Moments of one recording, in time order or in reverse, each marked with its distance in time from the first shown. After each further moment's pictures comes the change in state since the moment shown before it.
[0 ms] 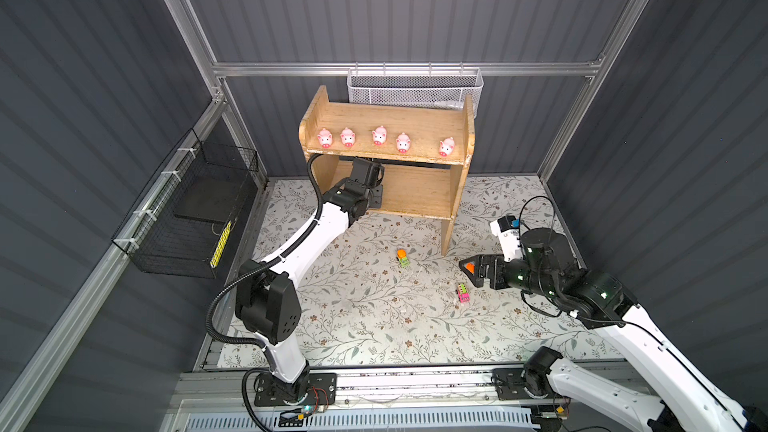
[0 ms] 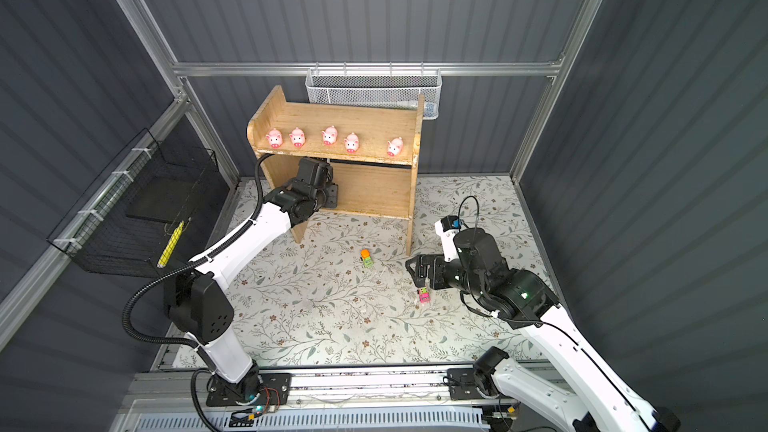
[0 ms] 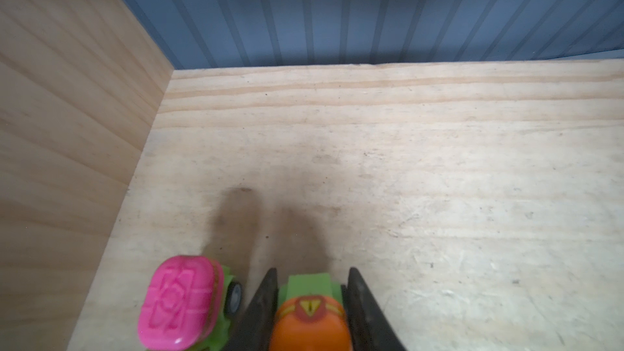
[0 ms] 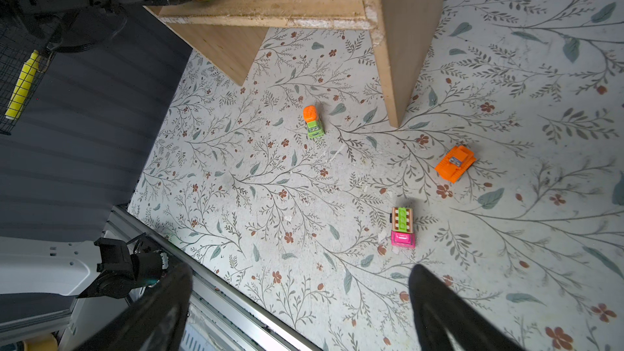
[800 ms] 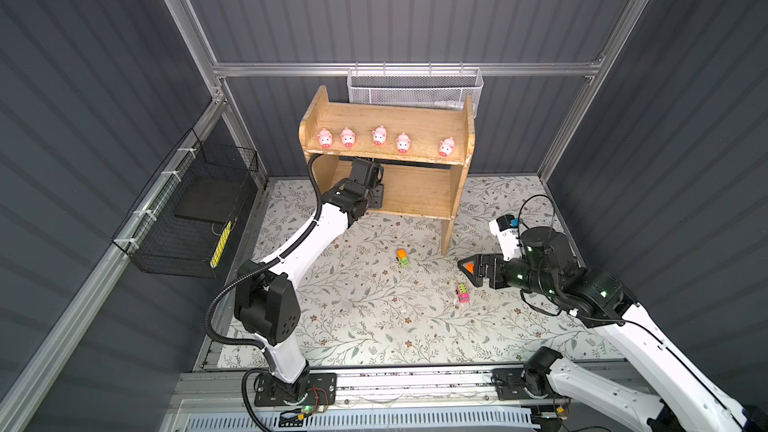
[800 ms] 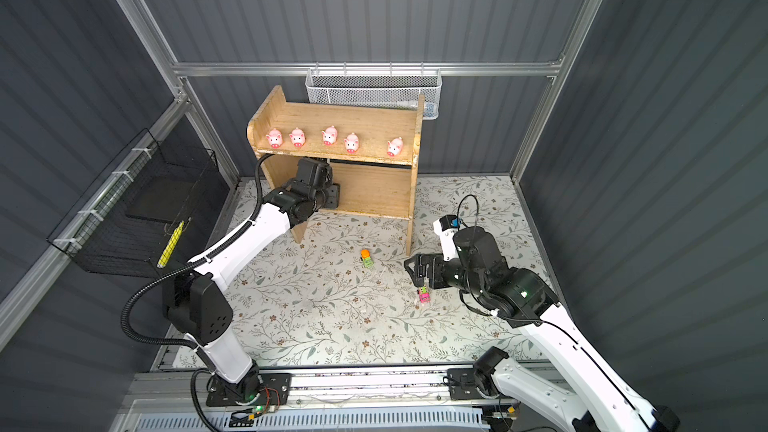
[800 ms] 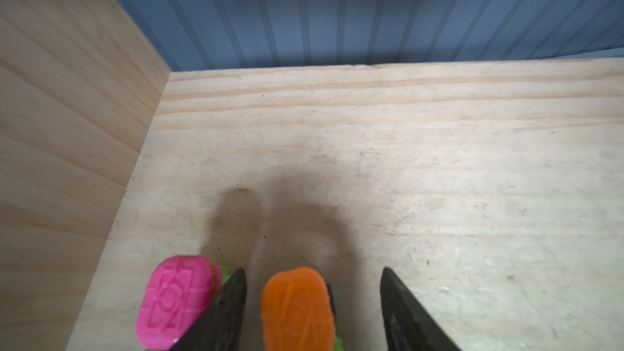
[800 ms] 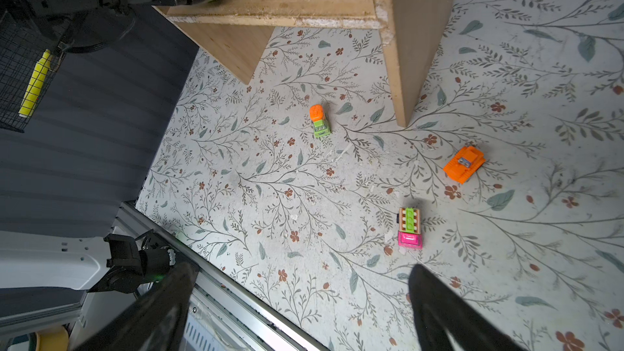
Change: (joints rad) left arm 0.000 -0.016 -0.004 0.010 0.015 0.010; right arm 0.000 0.009 0.011 0.001 -0.023 0.003
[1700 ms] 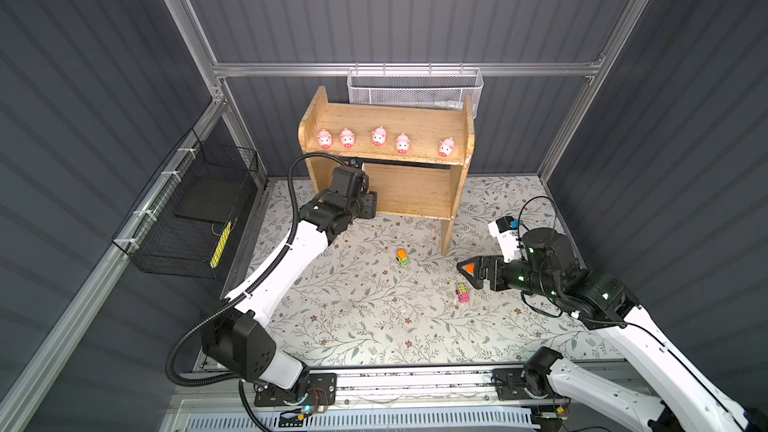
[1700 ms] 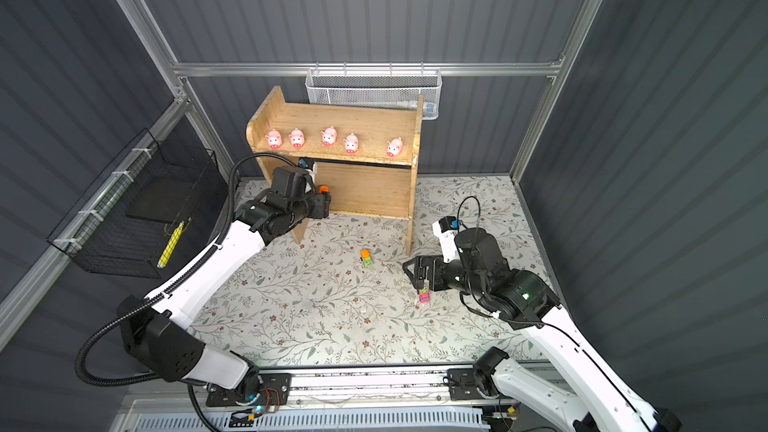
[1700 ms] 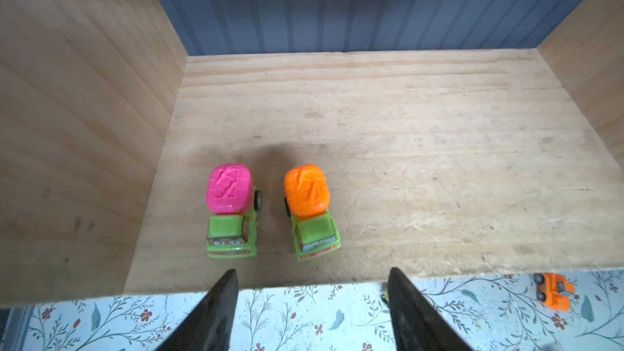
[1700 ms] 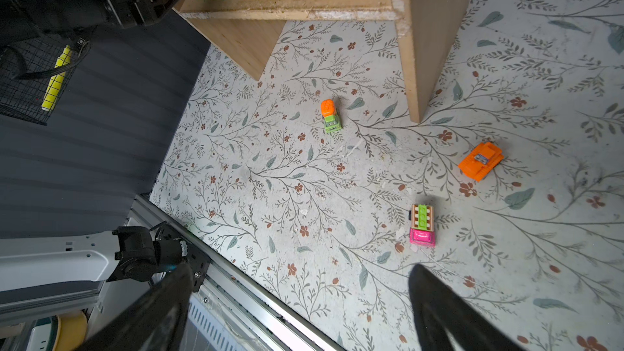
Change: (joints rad) left arm 0.000 -0.259 -0.176 -0.046 0.096 -0.021; right arm 0.000 -0.013 -0.016 0.006 -0.040 0.009
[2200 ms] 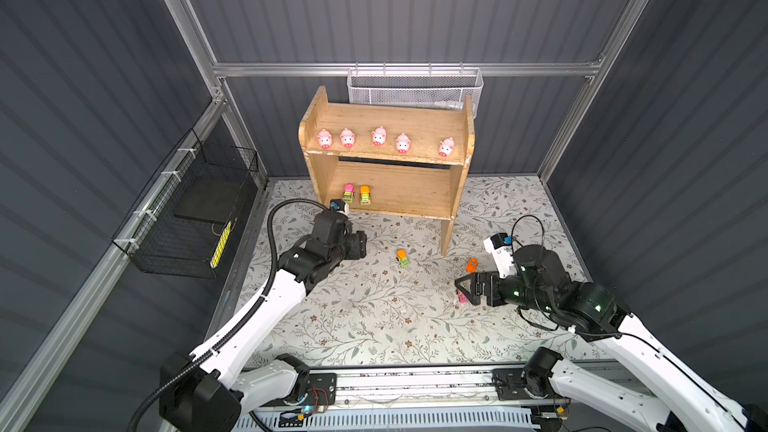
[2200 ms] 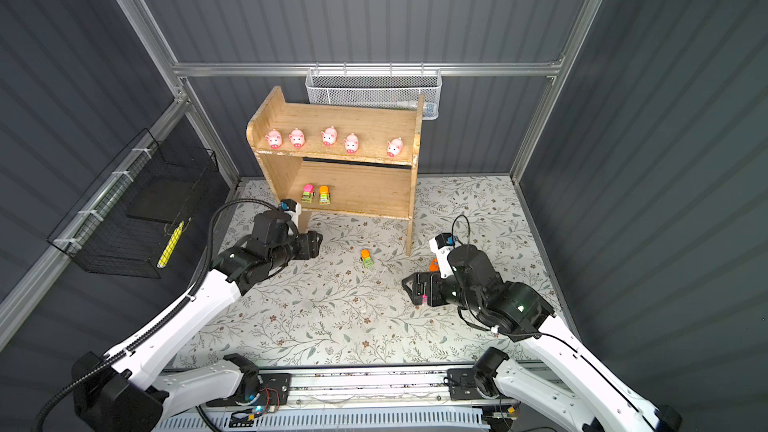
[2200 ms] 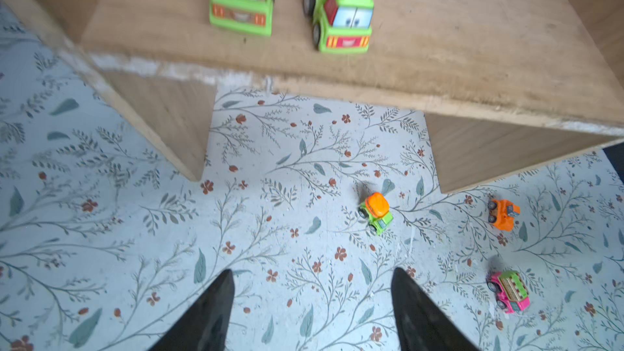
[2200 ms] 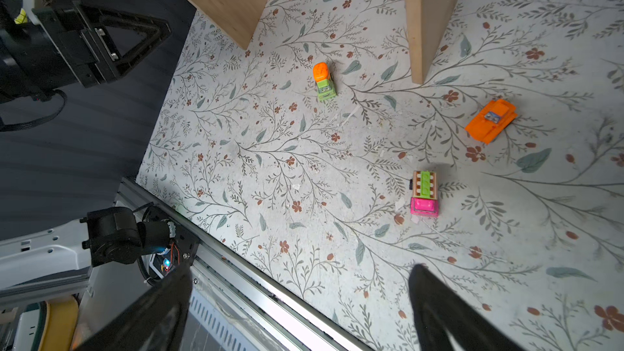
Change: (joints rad) left arm -0.018 -0.349 -0.490 0.065 0.110 -0.200; right arm 0.131 -0.085 -0.144 0.007 0.084 0.078
